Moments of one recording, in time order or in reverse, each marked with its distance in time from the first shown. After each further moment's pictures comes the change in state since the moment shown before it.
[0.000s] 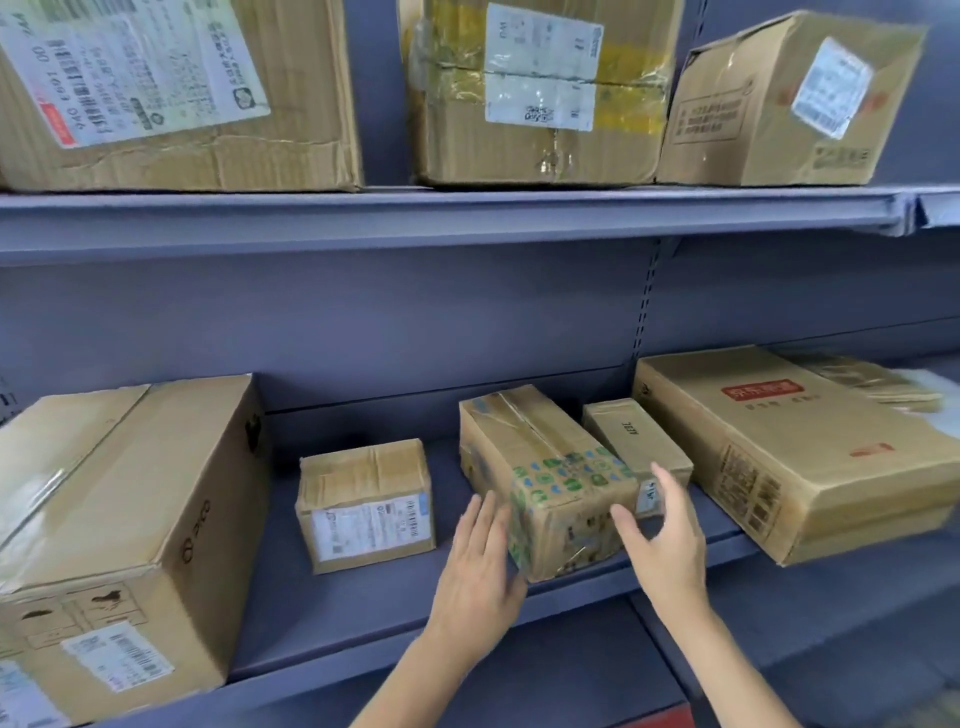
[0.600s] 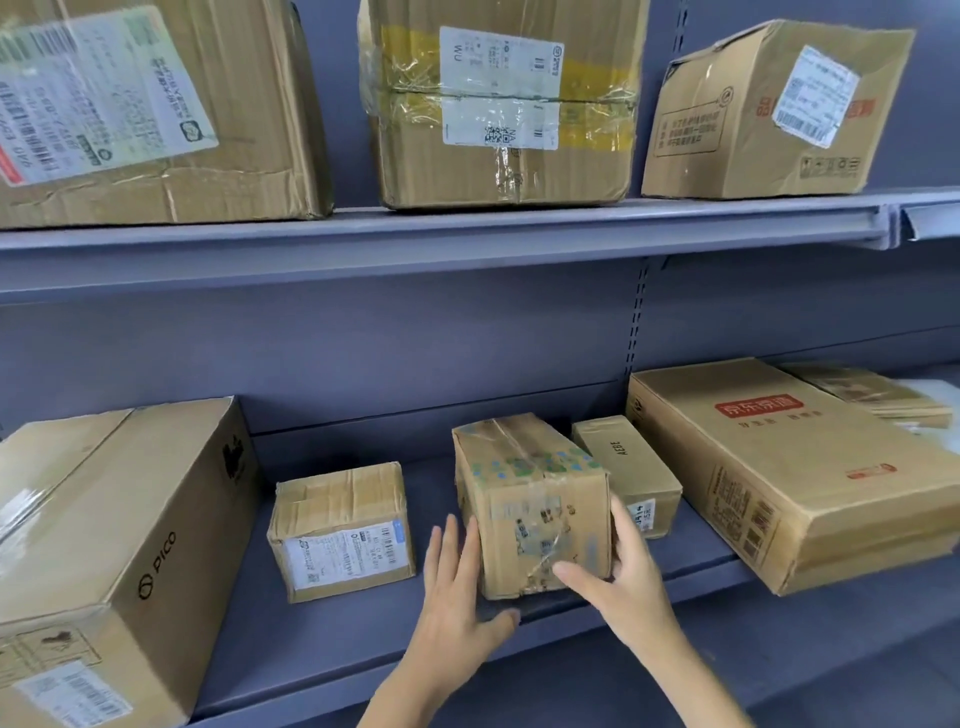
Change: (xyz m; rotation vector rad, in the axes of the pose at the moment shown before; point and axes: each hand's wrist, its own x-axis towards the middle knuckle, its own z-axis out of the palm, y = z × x) left_hand 0.003 0.005 0.002 -0.270 -0.046 -0.183; right_hand -0.001 -0.007 -0.002 0.319 -0.378 0.060
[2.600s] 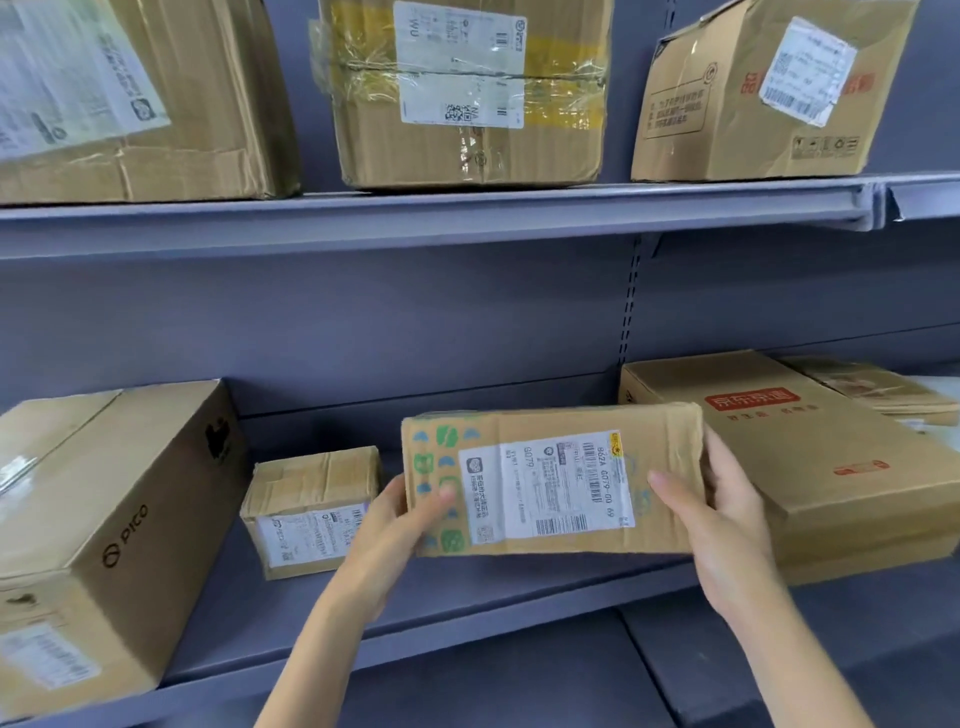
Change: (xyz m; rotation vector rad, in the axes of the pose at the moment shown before) left_hand 0.021 0.041 -0.054 -0.881 0.051 -0.303; right_hand 0.014 -0.043 -0.086 0.428 0.161 -0.066
